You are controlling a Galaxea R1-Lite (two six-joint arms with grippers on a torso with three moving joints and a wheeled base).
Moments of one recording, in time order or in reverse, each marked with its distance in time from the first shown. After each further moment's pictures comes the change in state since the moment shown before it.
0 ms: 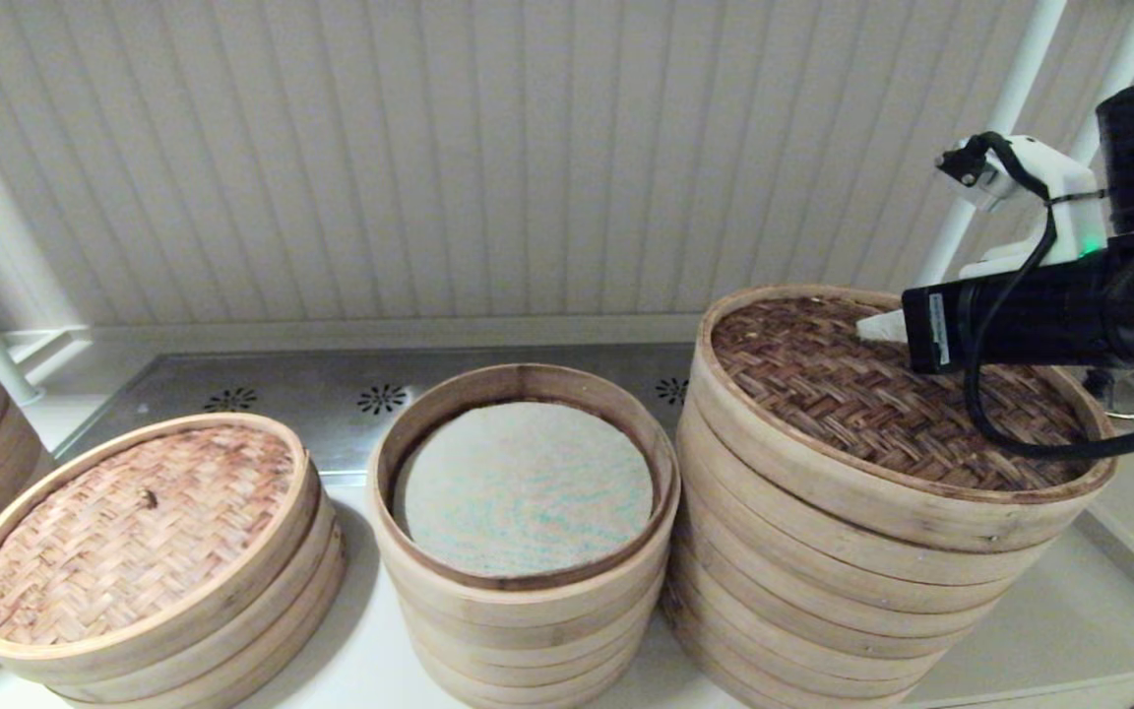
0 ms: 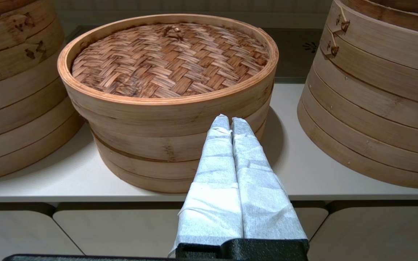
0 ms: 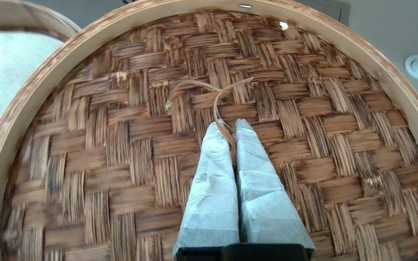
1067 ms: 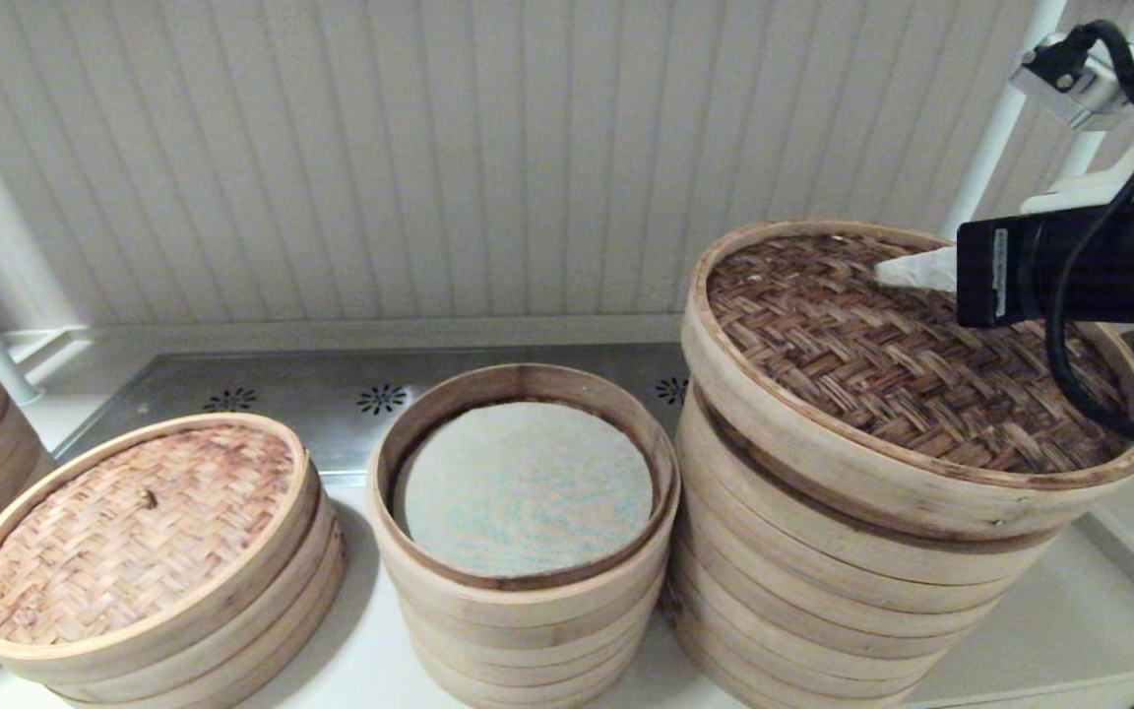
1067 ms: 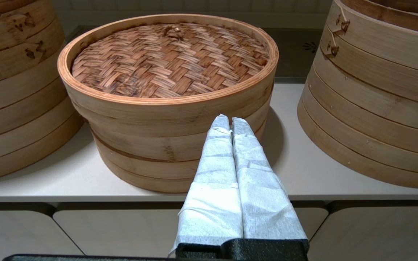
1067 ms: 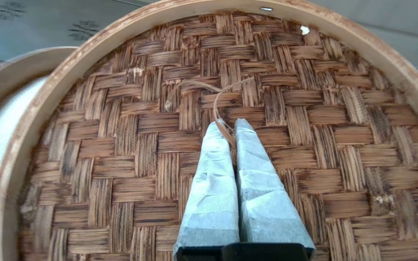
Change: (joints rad) left arm 0.000 0.000 0.000 0.000 0.000 0.000; right arm 0.077 -0.081 -0.054 0.000 0.006 0.028
